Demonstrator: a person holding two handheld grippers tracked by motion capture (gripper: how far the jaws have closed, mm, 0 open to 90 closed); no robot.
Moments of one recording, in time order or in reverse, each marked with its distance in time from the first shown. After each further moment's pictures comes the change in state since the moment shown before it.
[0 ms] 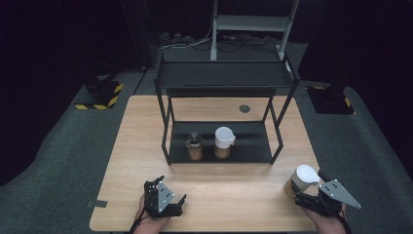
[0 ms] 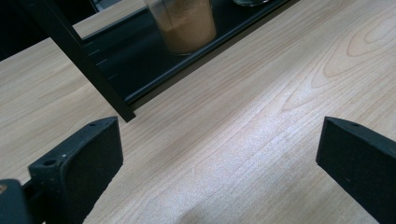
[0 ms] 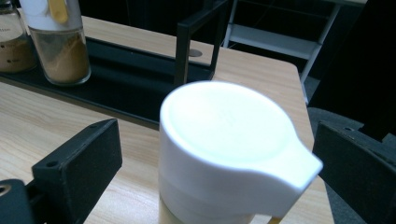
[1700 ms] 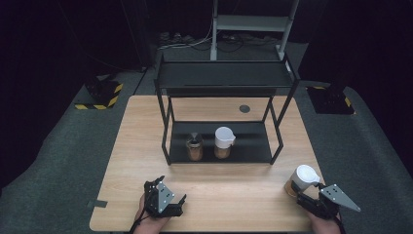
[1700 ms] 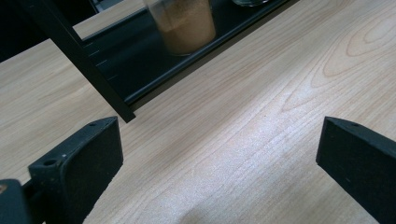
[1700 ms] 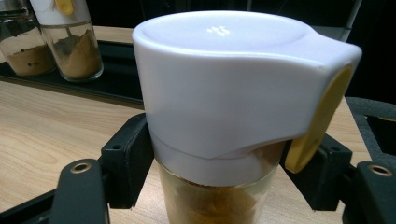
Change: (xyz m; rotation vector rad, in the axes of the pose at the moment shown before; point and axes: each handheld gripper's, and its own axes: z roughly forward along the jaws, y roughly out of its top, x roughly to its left) left arm -0.001 0.000 0.000 -0.002 0.001 0.003; right arm -0.023 -0.044 0.012 -0.036 0.090 0.116
